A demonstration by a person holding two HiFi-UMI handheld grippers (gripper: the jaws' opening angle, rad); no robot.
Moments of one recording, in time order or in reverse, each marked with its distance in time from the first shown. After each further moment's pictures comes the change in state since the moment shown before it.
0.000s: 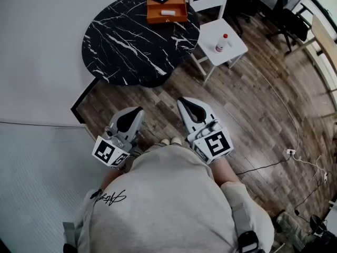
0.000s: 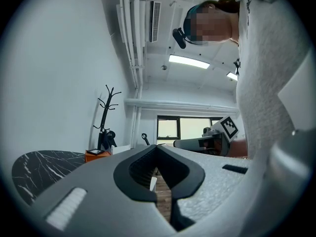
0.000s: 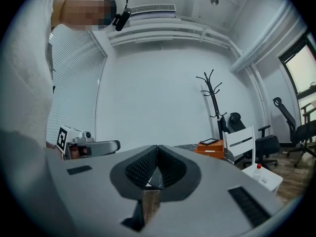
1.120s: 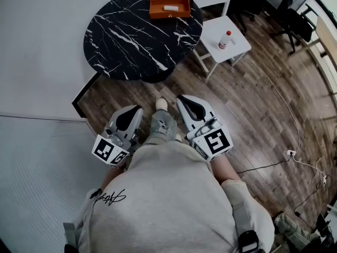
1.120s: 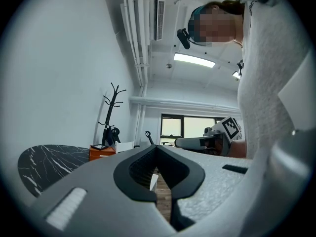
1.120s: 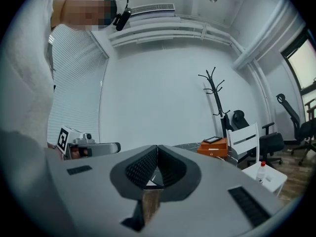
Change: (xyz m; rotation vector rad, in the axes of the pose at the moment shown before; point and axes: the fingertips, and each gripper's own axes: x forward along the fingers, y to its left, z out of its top) left arm -0.009 -0.003 -0.011 -0.042 0.019 0.054; right arm -0.002 0.003 -0.009 0.017 0.010 0.041
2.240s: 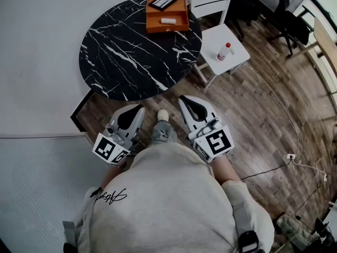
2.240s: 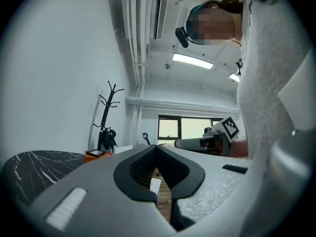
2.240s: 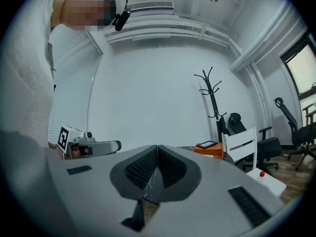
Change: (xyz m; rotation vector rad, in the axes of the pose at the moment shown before) left arm 0.066 0.074 0.008 0.019 -0.018 -0.070; right arm 0.066 -0.062 0.014 -0.024 -0.007 -0.056
